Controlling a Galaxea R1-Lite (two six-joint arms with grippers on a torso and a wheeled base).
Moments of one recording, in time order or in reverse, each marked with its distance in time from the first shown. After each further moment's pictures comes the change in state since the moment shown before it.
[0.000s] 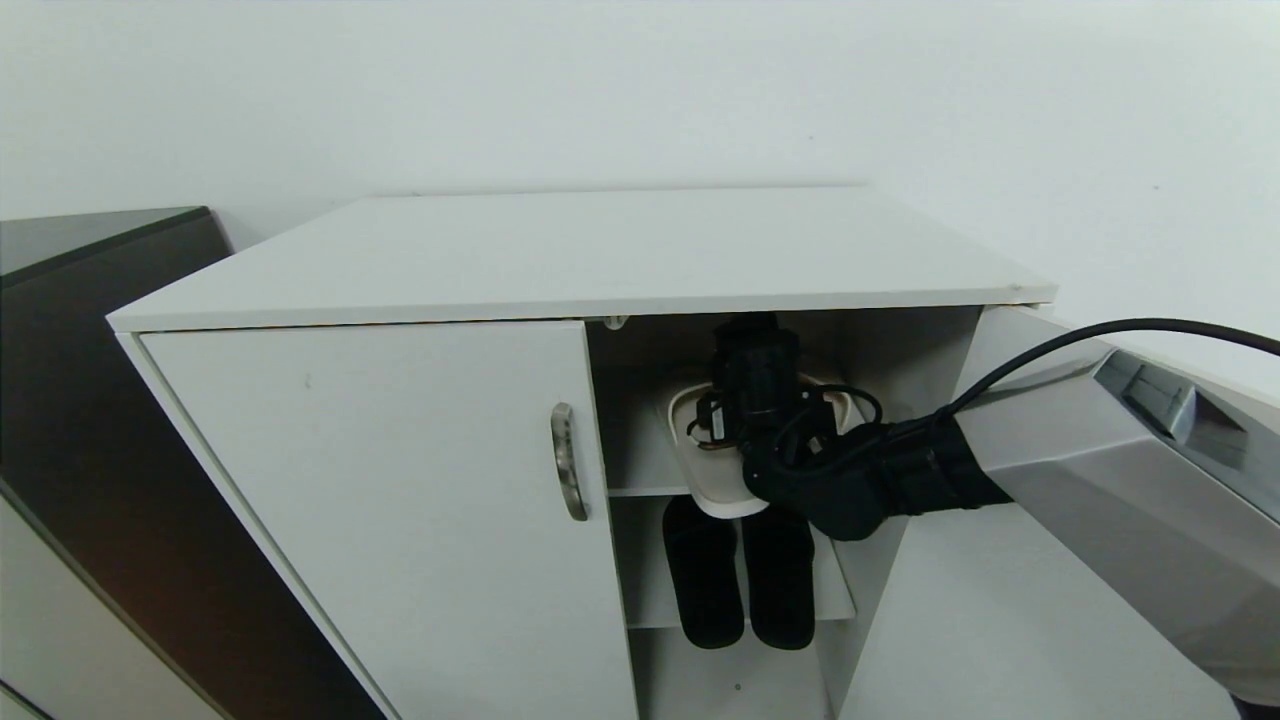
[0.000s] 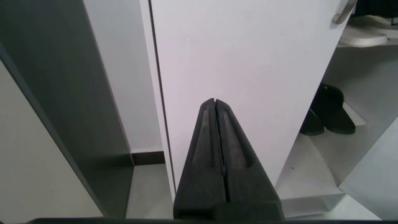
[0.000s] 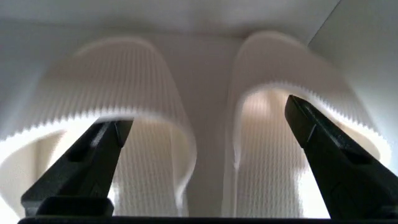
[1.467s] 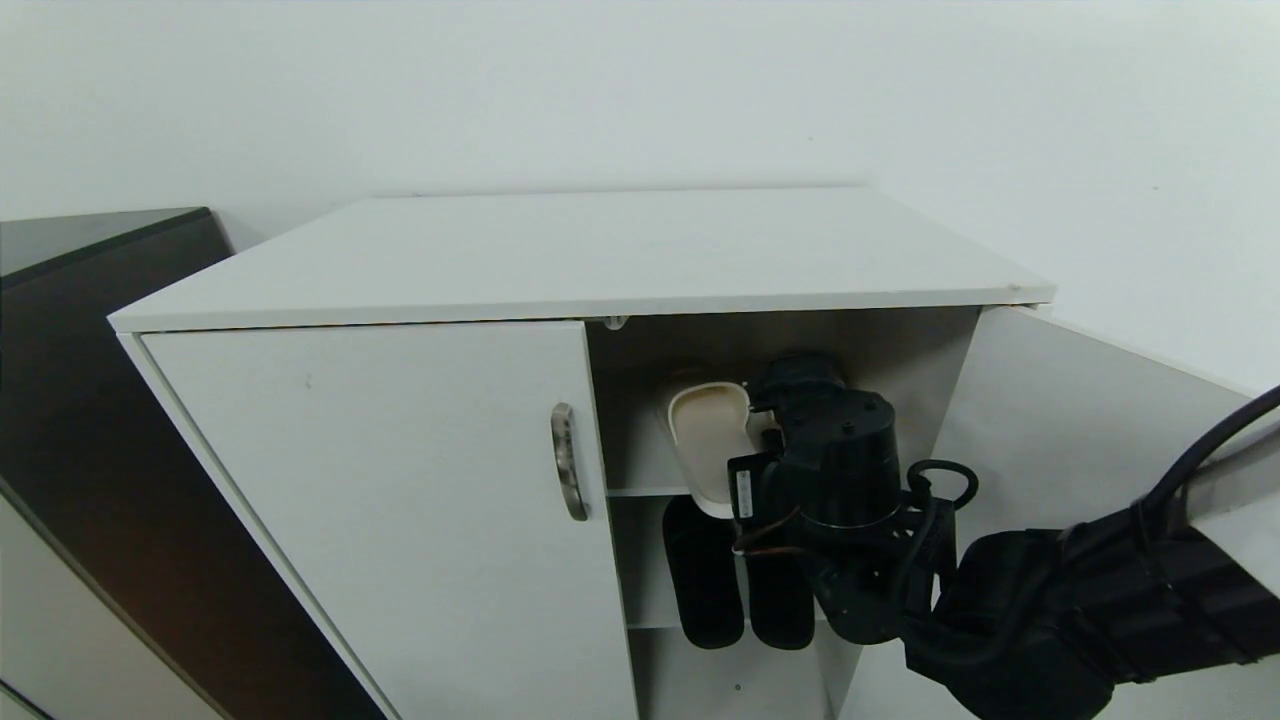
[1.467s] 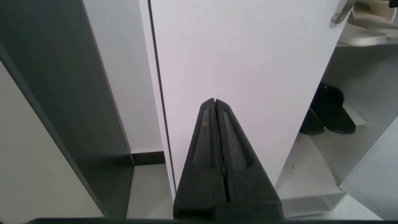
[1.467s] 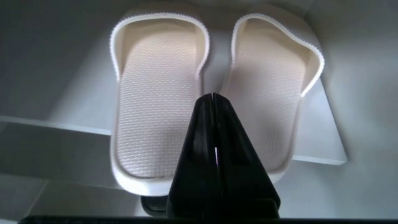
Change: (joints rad) left arm 0.000 0.000 0.000 0.000 -0.001 0.003; right arm 0.164 -0.329 0.594 -0.315 -0.012 0.003
